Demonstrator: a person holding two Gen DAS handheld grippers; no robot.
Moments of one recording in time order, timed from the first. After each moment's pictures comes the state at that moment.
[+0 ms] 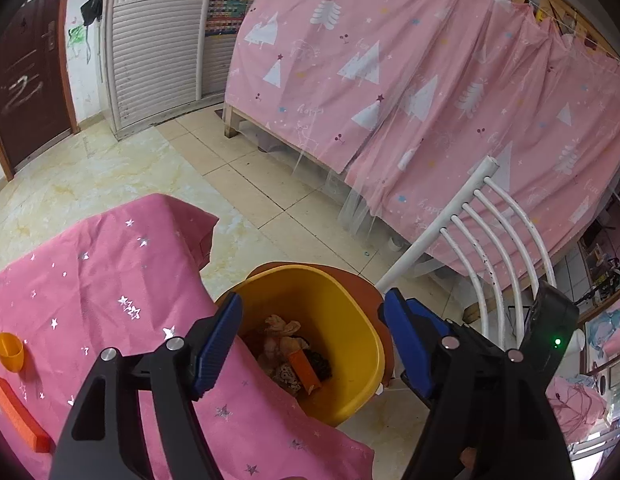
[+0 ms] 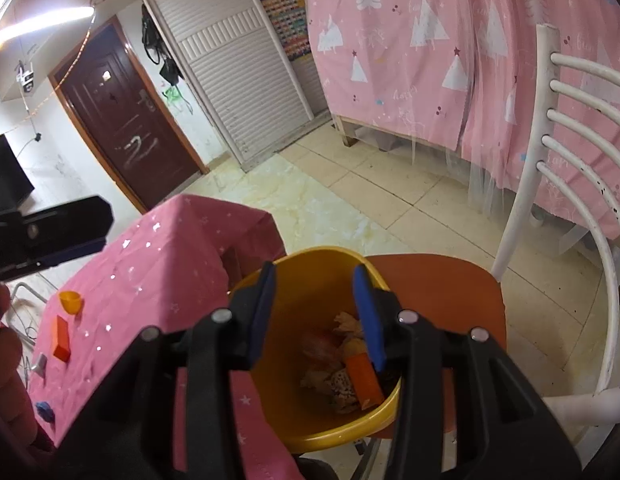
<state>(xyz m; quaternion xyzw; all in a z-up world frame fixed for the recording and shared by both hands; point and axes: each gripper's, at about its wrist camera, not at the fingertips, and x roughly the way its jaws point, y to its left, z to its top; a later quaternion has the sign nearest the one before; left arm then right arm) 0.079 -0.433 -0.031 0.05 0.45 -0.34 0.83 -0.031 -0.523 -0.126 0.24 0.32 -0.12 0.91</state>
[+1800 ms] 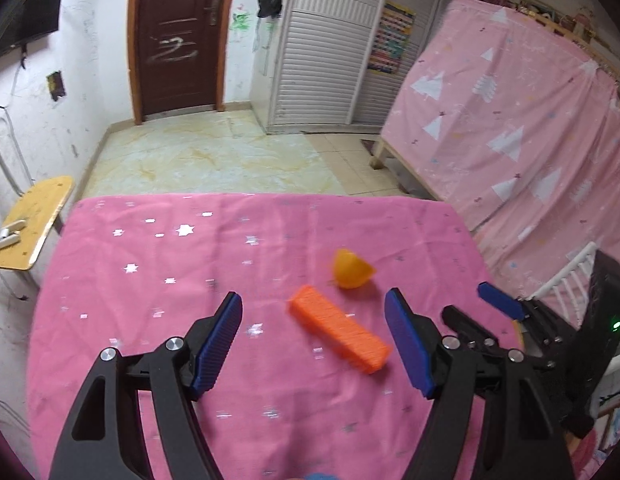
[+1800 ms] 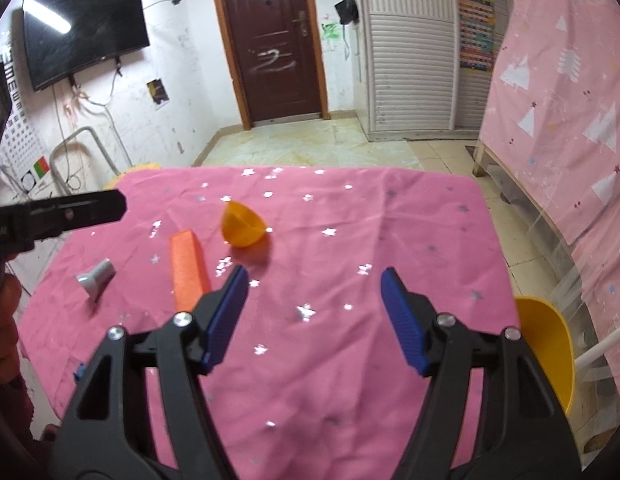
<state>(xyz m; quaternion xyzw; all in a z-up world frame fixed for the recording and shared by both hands) 0.100 -0.105 -0.025 -0.03 0.42 -0.12 0.90 0.055 -0.260 -0.073 0.04 0.36 0.10 0.93</state>
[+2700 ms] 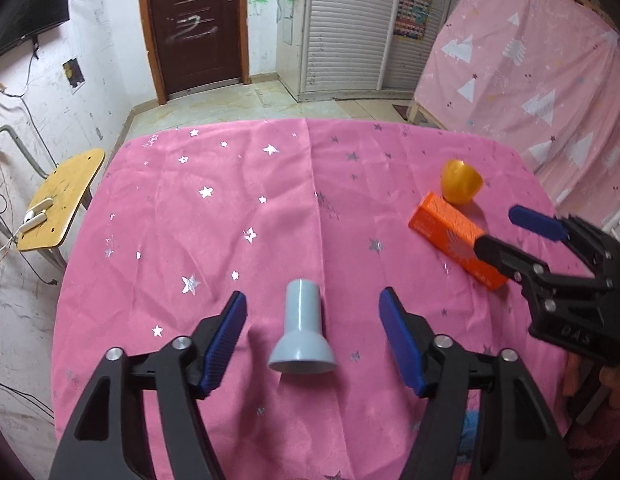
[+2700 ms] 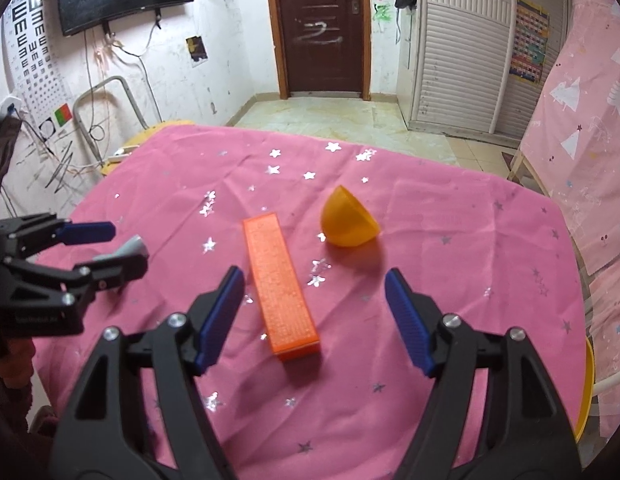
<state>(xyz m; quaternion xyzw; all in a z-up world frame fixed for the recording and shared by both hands) 0.084 -0.039 -0.087 0.02 0.47 -0.09 0.88 0.080 -0.175 -0.086 -0.02 0.39 0.15 0.91</state>
